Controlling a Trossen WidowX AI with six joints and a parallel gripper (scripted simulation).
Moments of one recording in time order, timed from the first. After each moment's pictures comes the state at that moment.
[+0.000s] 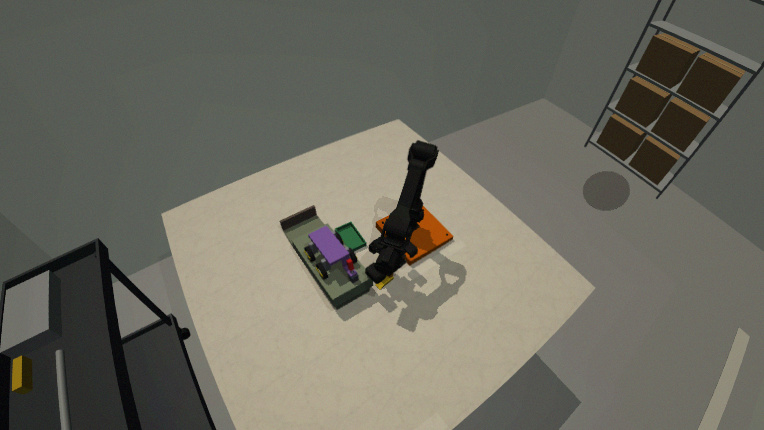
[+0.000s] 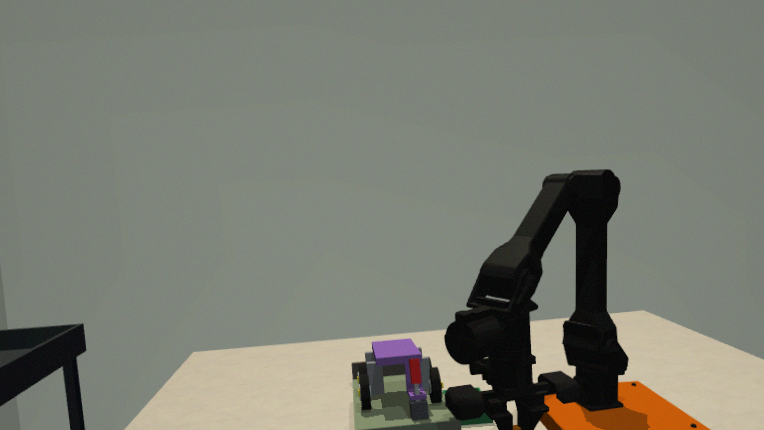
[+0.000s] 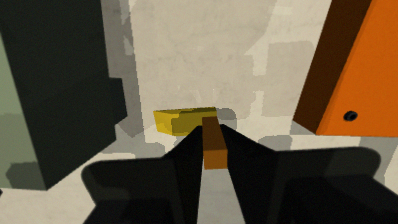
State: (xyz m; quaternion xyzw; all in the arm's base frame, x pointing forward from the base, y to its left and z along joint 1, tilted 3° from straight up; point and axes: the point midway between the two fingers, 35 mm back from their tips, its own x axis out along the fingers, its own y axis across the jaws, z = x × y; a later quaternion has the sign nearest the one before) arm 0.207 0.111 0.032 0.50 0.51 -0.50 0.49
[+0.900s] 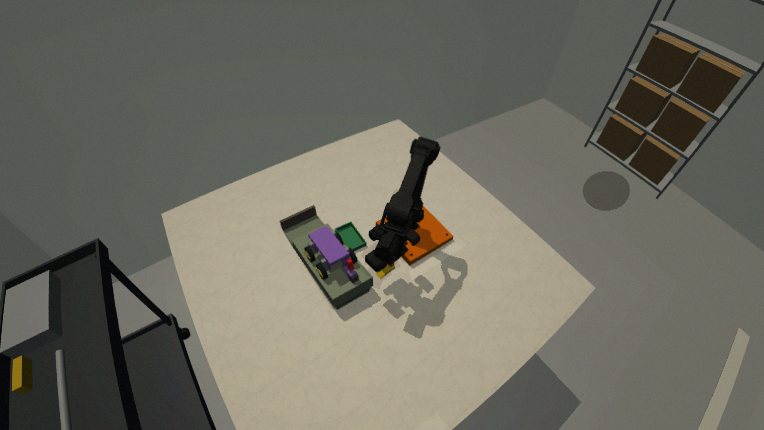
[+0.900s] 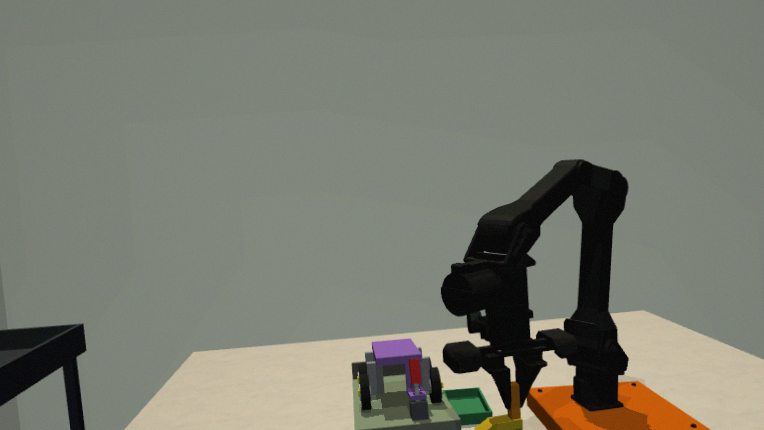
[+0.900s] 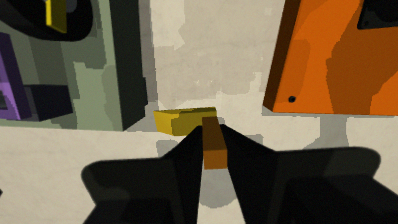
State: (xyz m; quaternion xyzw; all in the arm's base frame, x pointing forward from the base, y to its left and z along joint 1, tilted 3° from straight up) arm 0.206 0.106 0.095 0.50 0.51 -0.51 0.48
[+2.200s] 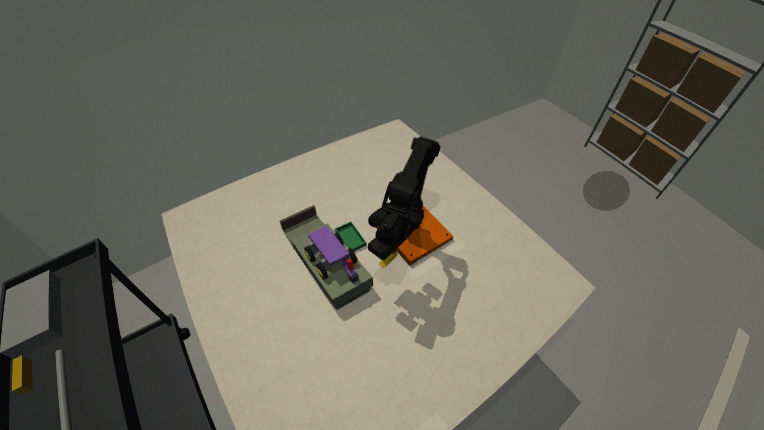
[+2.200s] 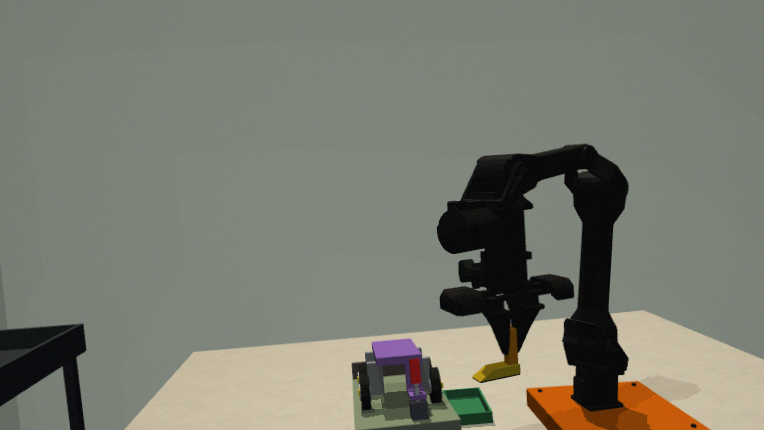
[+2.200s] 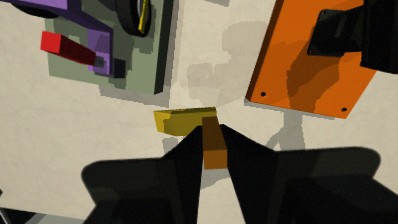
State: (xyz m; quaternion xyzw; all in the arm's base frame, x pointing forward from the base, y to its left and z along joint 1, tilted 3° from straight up) arm 0.210 0.108 0.177 0.47 0.54 -0.47 0.52
